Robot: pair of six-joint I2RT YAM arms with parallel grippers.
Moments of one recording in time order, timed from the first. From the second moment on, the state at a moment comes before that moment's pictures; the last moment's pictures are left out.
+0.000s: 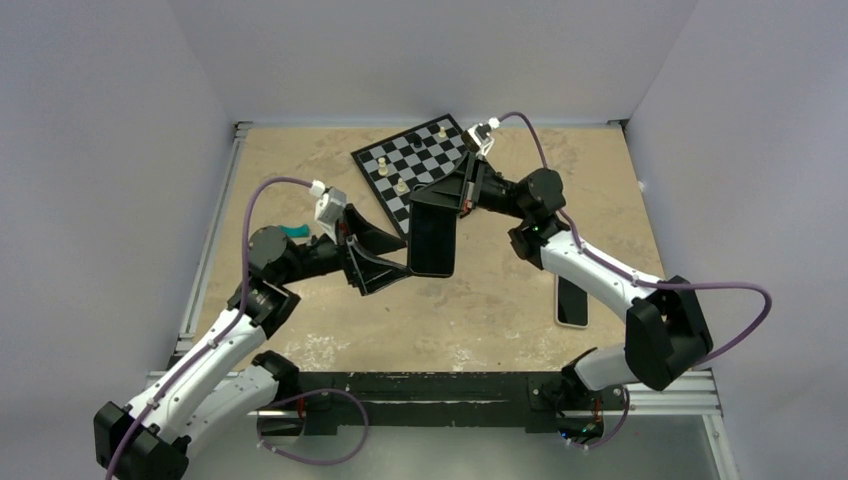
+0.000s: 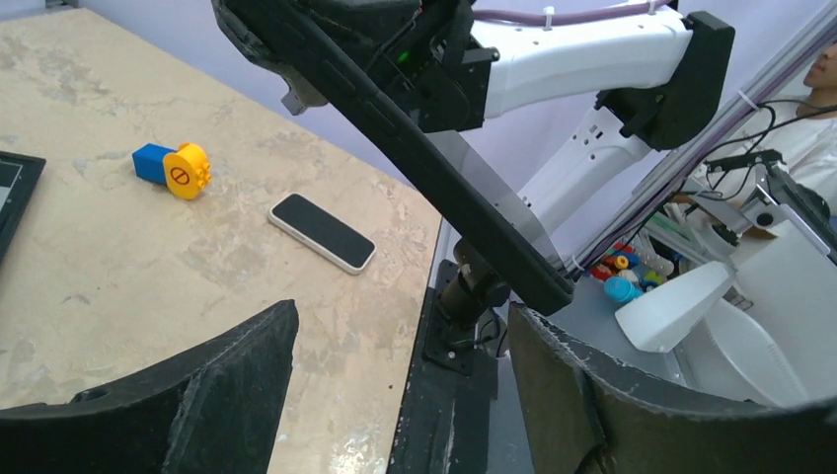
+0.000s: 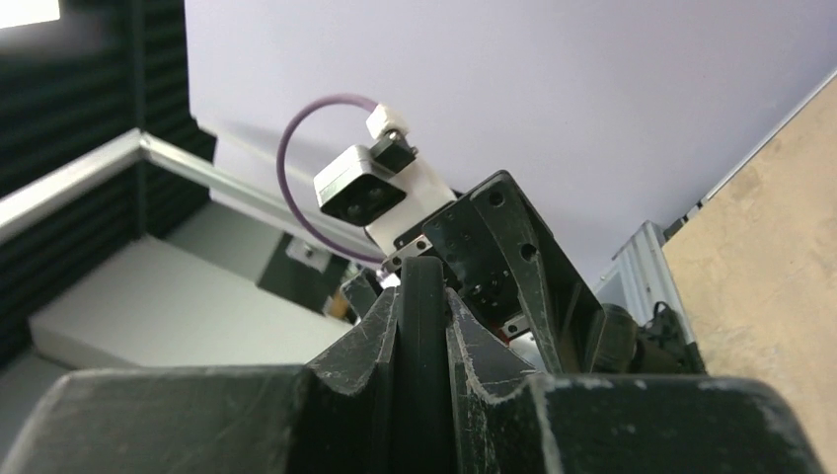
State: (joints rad) left arm -0.51 0.79 0.64 0.34 0.81 -0.60; right arm 0.56 1.43 1.00 0.88 -0.84 1.51
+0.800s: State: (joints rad) left arm -0.58 0.78 0.62 0.35 0.75 -0.68; right arm 0.47 1.34 1.01 0.63 -0.75 1.33
